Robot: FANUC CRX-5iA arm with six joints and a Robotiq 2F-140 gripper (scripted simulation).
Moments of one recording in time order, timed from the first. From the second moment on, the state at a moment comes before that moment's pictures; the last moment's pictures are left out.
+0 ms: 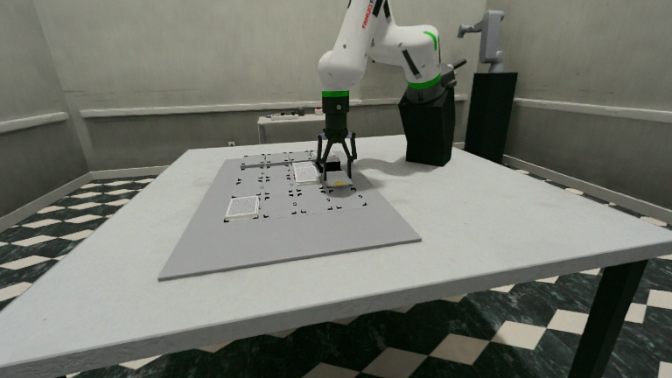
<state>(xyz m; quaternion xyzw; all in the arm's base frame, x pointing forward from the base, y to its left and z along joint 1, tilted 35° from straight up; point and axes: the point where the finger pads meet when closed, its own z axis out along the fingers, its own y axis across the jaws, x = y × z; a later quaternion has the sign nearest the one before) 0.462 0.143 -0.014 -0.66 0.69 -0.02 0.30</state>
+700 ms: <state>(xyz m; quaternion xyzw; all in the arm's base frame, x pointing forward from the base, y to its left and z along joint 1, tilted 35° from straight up) 0.459 0.141 -0.009 -0.66 0.69 -0.02 0.30</state>
